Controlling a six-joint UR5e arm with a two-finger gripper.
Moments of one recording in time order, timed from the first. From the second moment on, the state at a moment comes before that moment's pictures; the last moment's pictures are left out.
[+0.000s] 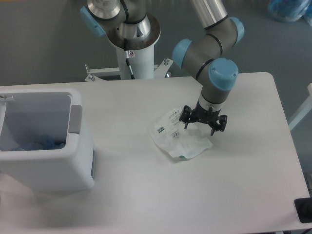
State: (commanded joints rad) arm 2.74 -1.96 -1.89 -0.86 1.44 0.98
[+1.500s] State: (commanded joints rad) arm 2.74 -1.96 -1.94 -0.87 1.43 1.08
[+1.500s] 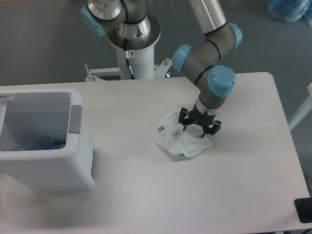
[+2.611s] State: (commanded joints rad) arm 2.74 -1.85 -1.87 -0.87 1.29 1.07
